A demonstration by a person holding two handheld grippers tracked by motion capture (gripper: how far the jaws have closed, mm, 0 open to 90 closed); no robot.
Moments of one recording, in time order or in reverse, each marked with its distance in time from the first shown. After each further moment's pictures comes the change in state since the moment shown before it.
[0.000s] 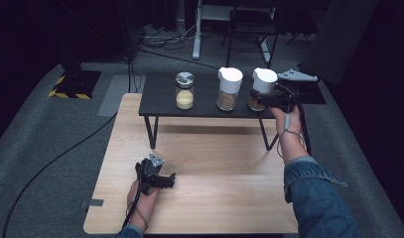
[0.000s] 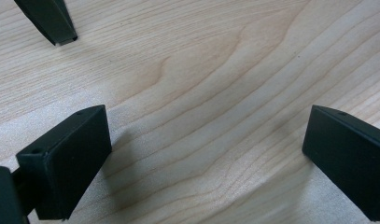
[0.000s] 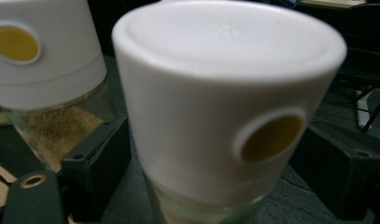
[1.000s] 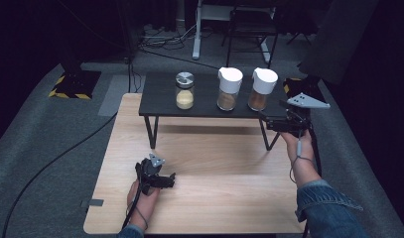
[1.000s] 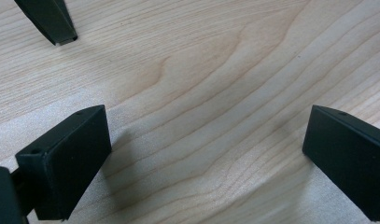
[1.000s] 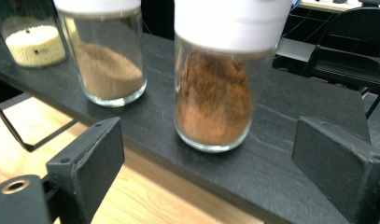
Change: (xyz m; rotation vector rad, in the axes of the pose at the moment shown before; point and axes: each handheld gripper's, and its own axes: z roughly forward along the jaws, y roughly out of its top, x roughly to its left) left arm 0.000 0.000 0.000 0.002 0.001 0.003; right arm 0.011 -0.052 -0.048 -0.015 0.000 -0.042
